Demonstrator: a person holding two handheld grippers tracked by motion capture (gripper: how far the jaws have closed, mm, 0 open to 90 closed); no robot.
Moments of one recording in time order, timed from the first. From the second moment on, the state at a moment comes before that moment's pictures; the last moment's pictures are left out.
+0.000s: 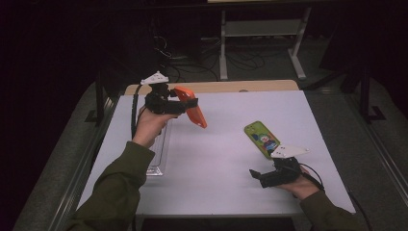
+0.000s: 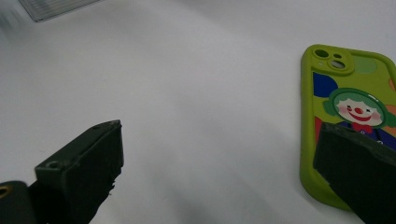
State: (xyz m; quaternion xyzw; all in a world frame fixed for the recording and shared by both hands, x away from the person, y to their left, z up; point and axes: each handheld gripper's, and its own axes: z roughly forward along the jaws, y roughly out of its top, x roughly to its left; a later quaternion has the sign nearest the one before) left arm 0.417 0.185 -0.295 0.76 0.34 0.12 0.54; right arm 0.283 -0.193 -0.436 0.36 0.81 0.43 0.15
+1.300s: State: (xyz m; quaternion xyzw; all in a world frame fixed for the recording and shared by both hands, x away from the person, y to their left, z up) left arm 0.464 0.258 -0.294 0.71 0.50 0.26 0.42; right arm 0.284 -0.194 -0.433 0.37 0.81 0.43 0.16
